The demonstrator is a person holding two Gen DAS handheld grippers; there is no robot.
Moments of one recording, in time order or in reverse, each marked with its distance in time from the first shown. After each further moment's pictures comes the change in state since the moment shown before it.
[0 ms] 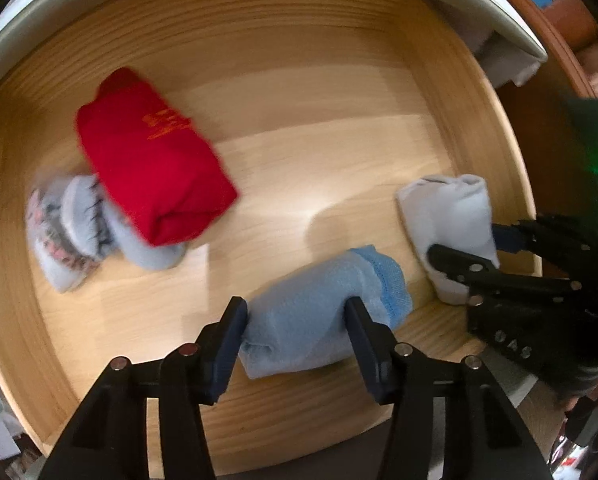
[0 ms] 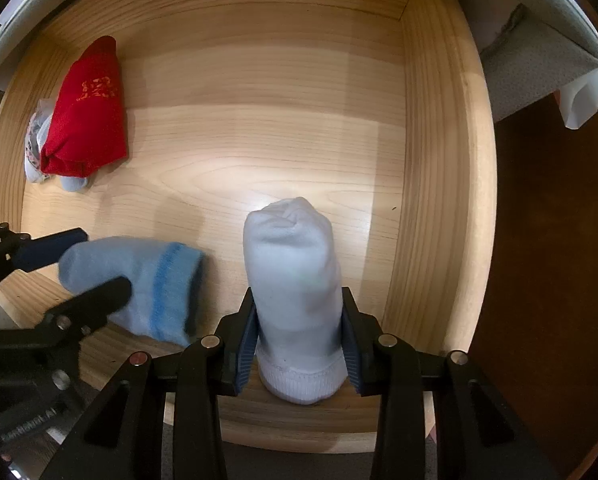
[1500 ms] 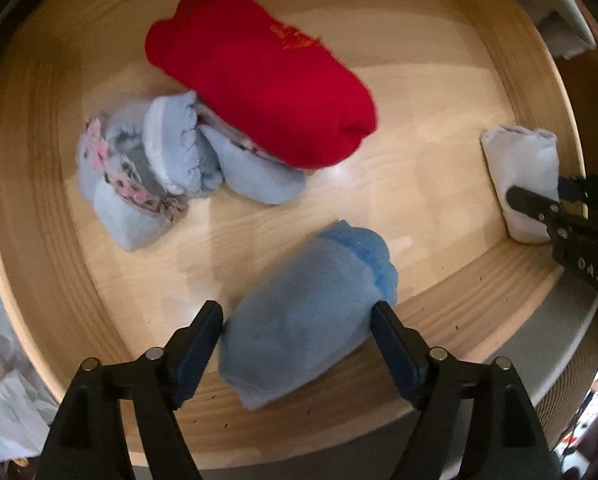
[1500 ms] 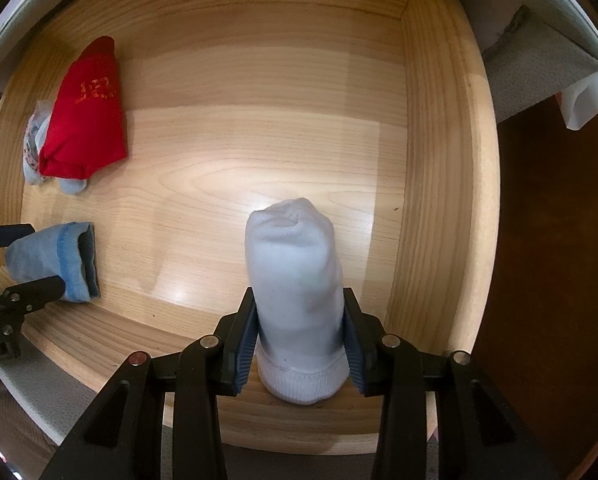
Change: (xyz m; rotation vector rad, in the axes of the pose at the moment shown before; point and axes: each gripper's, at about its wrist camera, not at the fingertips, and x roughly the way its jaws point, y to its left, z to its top) left arm 0.013 0.047 -0.005 0.016 0.206 0.061; right arm 0.002 -0.004 0.005 -0.004 0.000 -0.003
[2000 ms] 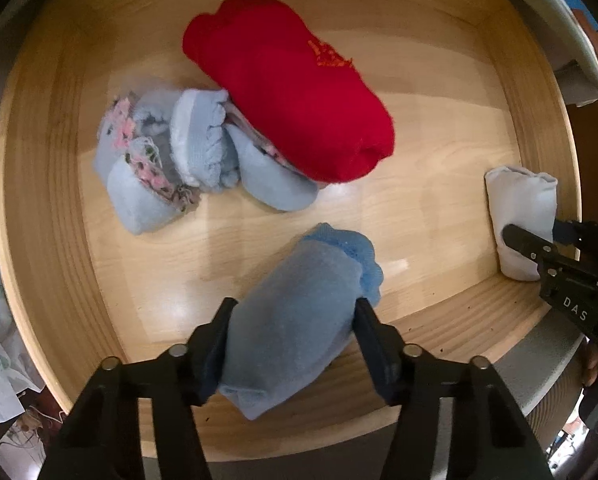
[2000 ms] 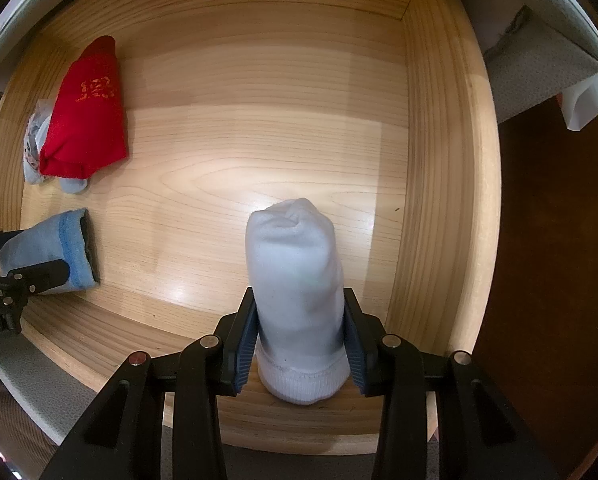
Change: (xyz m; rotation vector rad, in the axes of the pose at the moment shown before) left arm -0.021 0.017 -0.011 -0.125 -0.066 -0.016; right arm 0.000 0.000 -0.001 0.002 0.000 -0.002
